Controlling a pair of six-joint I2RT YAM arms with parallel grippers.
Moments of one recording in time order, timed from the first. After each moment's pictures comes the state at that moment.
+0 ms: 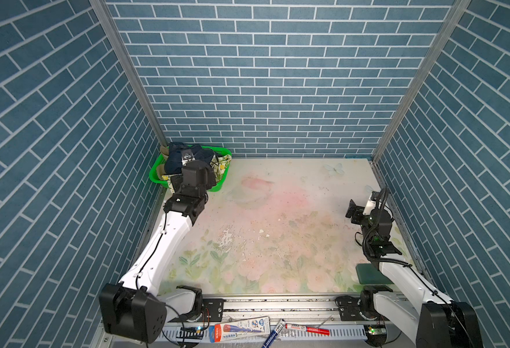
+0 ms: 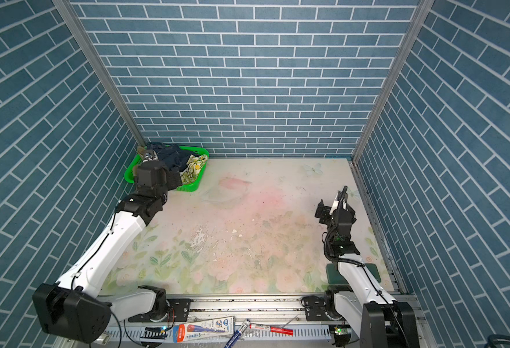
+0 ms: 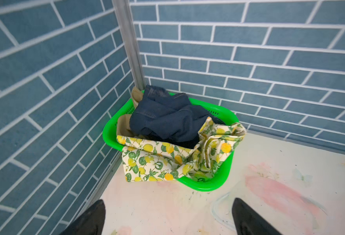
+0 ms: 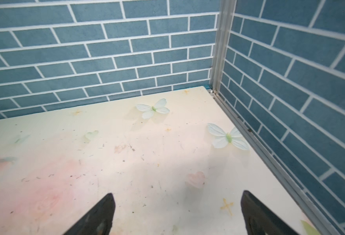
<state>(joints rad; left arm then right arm) -0.17 1.25 1.16 -0.41 -0.50 -0.24 0.12 0.98 0.36 0.34 0.21 0.10</state>
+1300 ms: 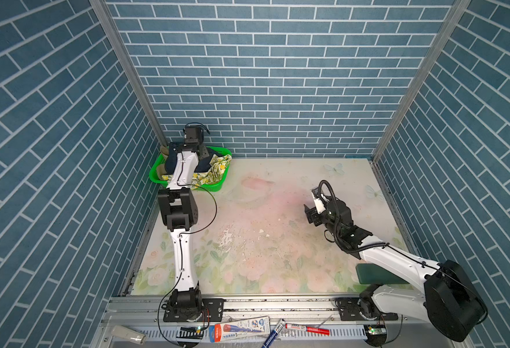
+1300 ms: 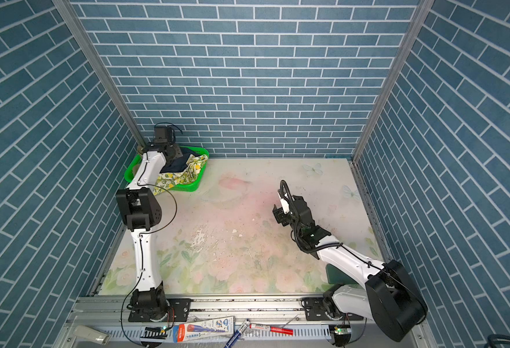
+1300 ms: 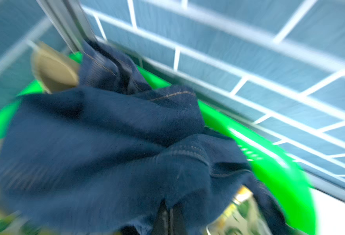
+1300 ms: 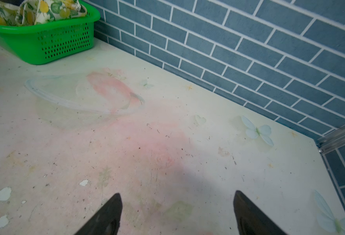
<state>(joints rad) 0.05 2.33 2.28 -0.68 -0.22 -0.32 0.63 1.19 0.59 0.23 0.25 -0.15</state>
